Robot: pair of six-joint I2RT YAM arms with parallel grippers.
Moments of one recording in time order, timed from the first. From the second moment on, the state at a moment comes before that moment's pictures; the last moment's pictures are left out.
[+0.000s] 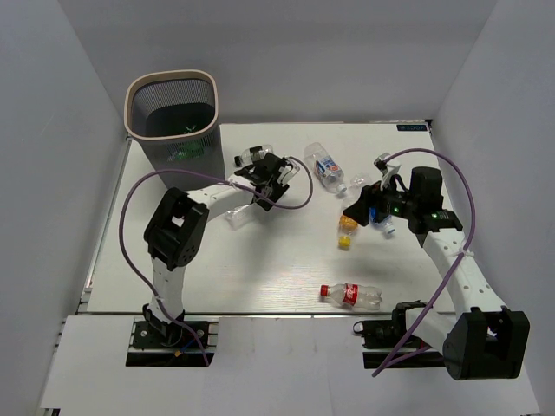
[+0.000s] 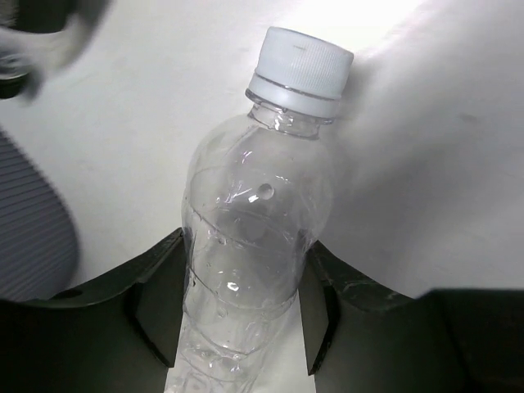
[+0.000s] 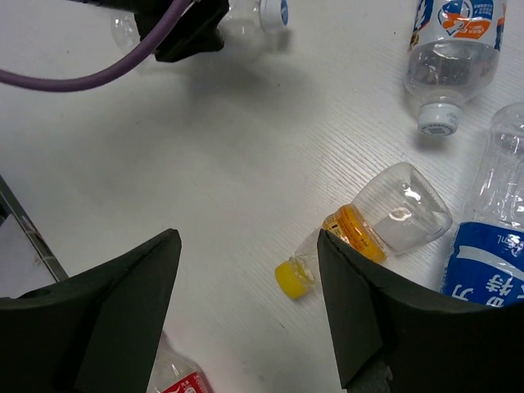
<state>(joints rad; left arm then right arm) -0.63 2.02 1.44 -0.39 -0.29 0.24 0.08 1.07 0.80 -0.34 -0.76 -0.11</state>
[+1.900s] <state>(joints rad) -0.27 1.70 1.89 -0.39 -0.19 -0.03 0.14 1.82 1.51 -0.31 -0.60 -0.25</state>
